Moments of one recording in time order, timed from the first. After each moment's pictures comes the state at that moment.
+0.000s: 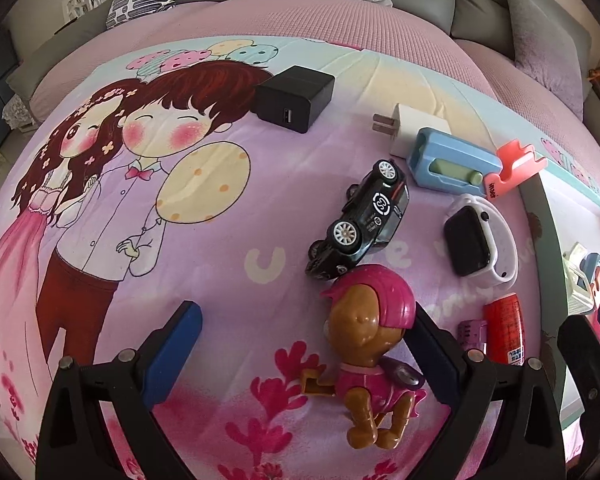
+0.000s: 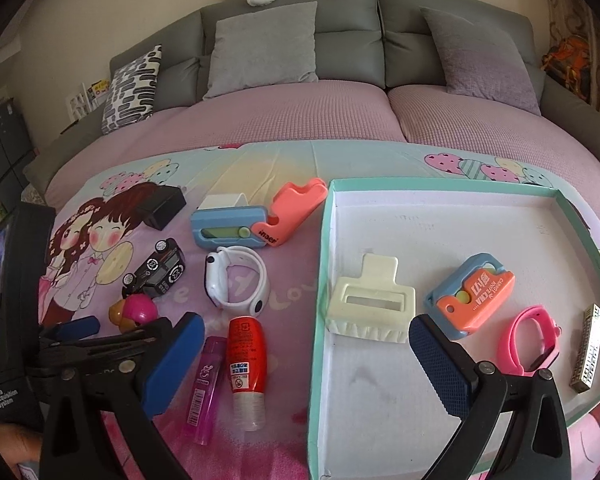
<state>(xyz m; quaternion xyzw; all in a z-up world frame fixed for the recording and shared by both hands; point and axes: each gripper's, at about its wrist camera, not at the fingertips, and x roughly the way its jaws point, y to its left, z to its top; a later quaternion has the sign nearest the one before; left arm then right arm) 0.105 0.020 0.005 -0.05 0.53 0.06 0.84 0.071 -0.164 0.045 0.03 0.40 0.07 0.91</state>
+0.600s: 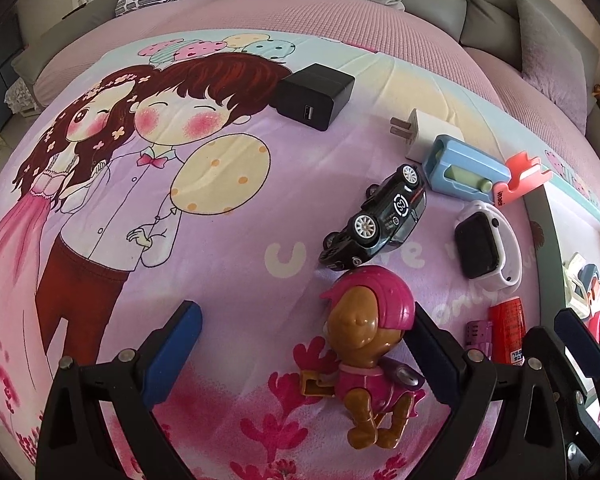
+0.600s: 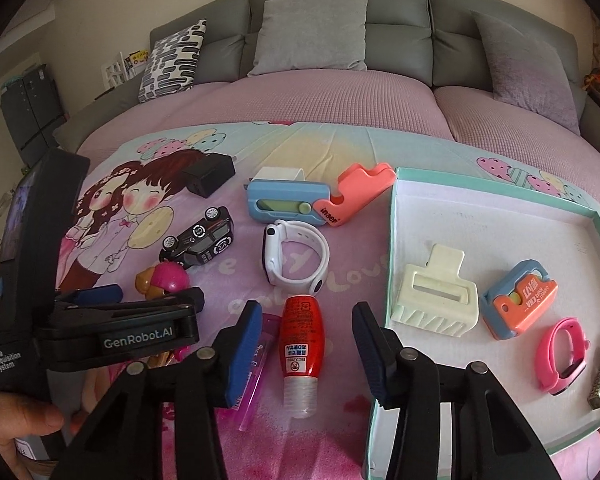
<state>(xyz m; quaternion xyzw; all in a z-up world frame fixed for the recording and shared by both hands) 0.104 0.038 0.003 -0.08 0.53 0.06 0.84 0.067 -0.134 0.037 0.00 0.42 0.13 0.90</state>
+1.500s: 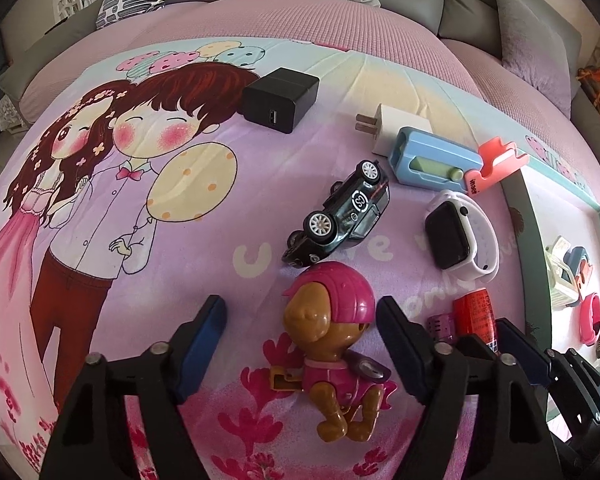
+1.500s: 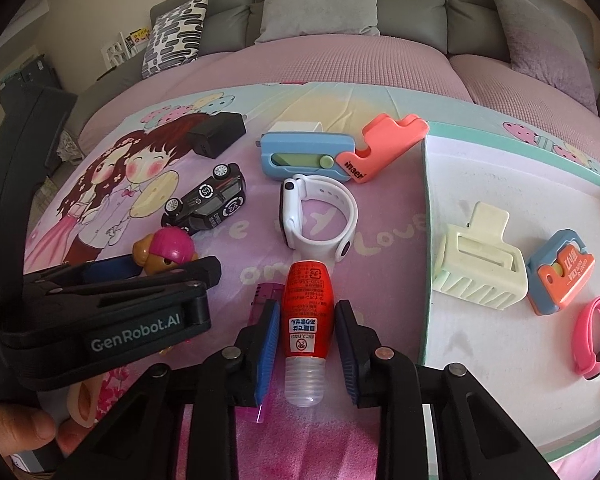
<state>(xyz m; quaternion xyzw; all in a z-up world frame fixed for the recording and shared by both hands) 0.103 0.010 0.012 -0.06 0.53 0.03 0.84 0.075 -0.125 0.013 0.01 0.47 0.15 0.87</state>
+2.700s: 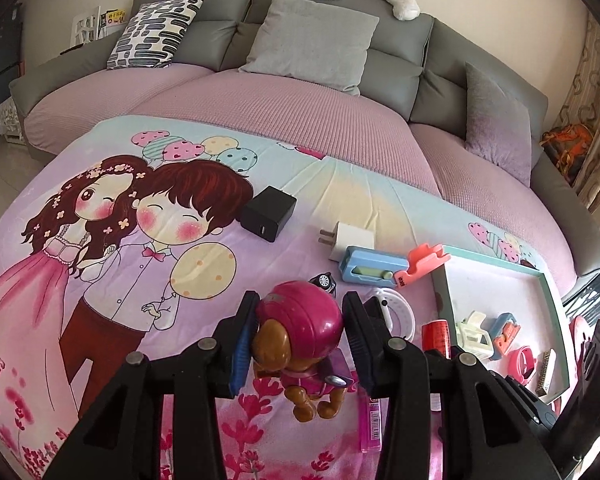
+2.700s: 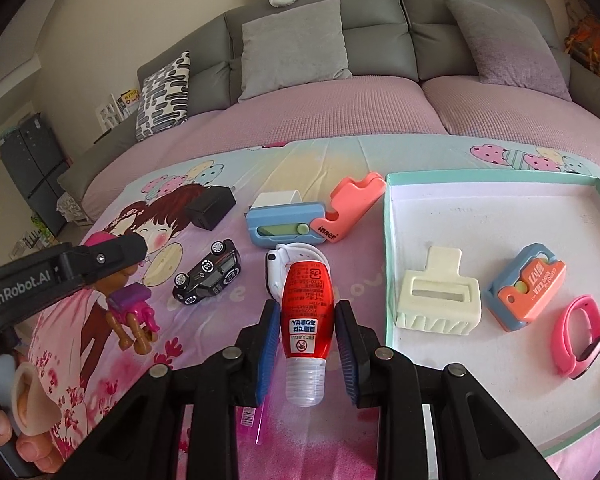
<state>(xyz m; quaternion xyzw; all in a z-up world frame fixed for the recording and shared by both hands) 0.078 0.028 0.092 -0.11 0.41 0.00 0.91 0.071 -0.153 0.045 0.08 0.40 0.12 0.90</state>
